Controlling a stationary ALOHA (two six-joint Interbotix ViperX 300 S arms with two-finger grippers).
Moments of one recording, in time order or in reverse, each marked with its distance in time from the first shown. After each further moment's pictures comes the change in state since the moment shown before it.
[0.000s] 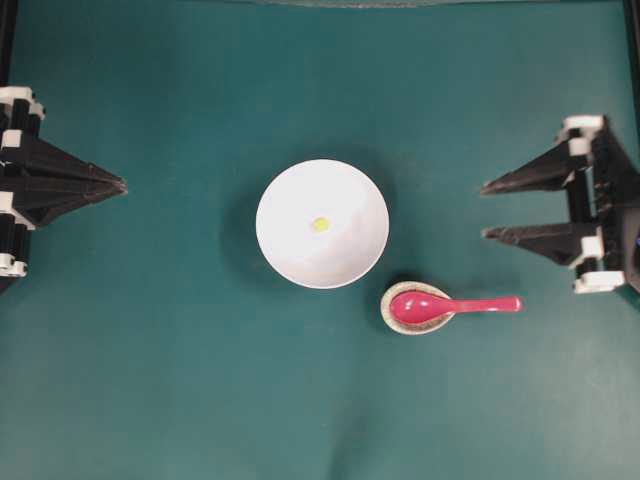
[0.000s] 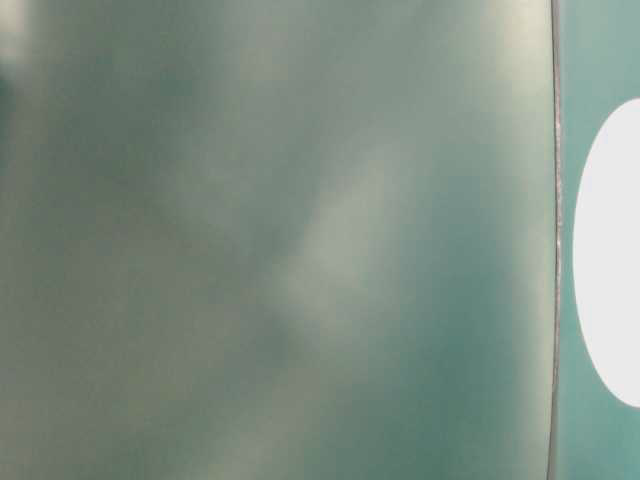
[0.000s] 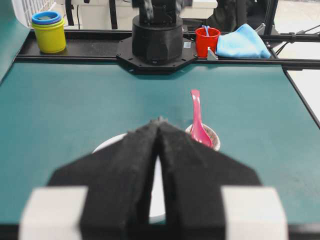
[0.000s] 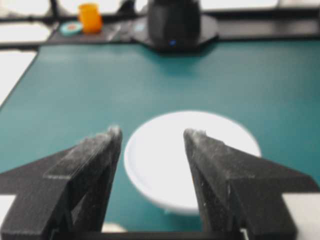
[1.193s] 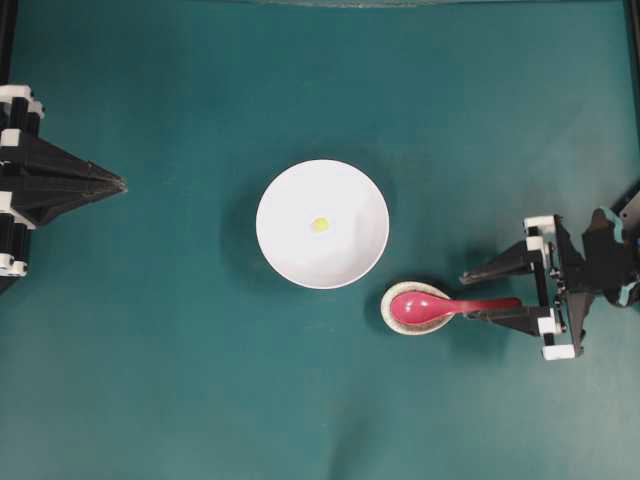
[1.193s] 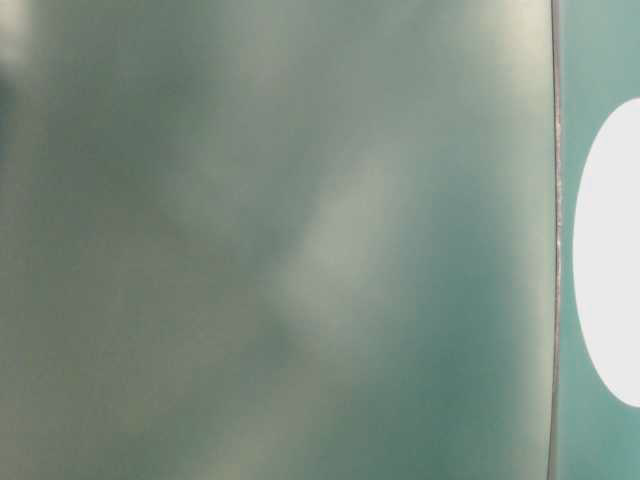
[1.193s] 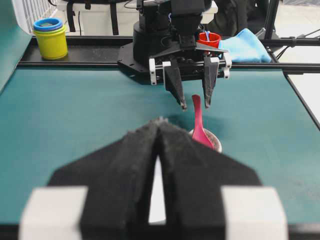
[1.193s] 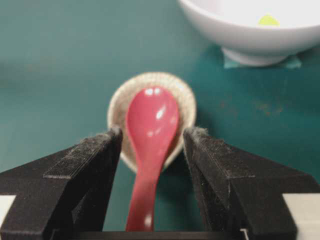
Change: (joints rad) left arm 0.000 0.000 0.000 0.000 -0.017 0.015; right arm 0.459 0.782 0.124 0.443 -0.718 0.012
